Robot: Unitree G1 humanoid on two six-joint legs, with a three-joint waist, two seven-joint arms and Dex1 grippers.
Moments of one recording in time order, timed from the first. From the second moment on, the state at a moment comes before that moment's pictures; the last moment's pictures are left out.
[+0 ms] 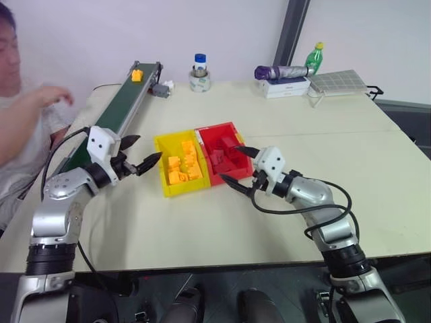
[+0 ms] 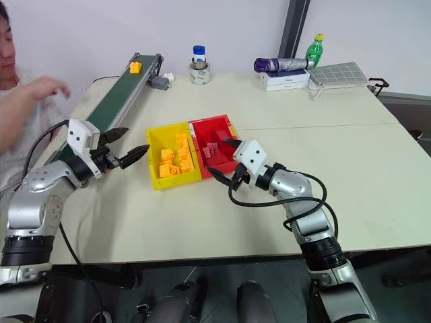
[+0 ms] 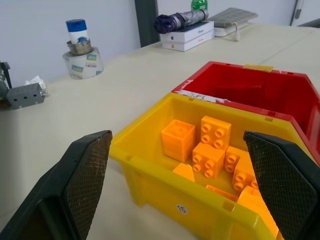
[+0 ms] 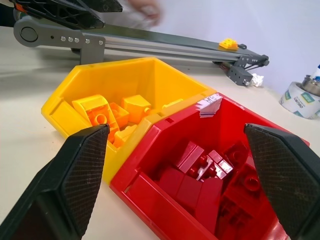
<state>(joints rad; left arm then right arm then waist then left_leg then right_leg) -0.43 0.61 0.21 0.04 -0.42 0.29 -0.77 -0.46 -0.39 0.14 -0.05 0.17 0.12 0.72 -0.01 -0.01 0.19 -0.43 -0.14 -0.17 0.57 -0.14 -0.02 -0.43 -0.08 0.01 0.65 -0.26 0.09</state>
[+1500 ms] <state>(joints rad) -0.20 0.55 0.55 0.05 -0.37 0.16 -0.33 -0.49 -0.37 0.14 0.00 0.17 0.08 0.75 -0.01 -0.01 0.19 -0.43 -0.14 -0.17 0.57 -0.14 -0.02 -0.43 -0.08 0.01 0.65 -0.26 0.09</state>
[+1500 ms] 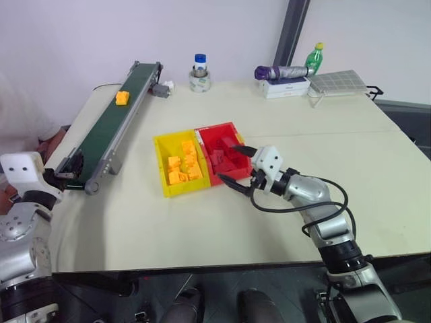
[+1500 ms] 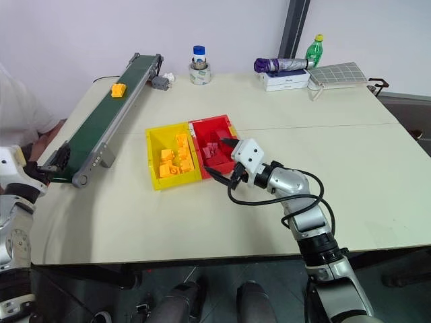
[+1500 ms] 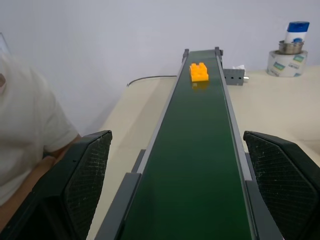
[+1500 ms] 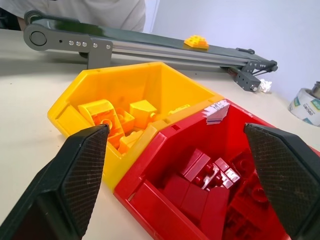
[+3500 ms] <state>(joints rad) -0.75 0.79 0.33 0.65 -0.35 0.62 -0.55 -0.48 -0.36 0.15 -0.01 0.17 0.09 0.74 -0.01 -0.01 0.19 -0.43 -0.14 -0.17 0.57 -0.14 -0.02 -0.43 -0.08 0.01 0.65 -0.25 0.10</state>
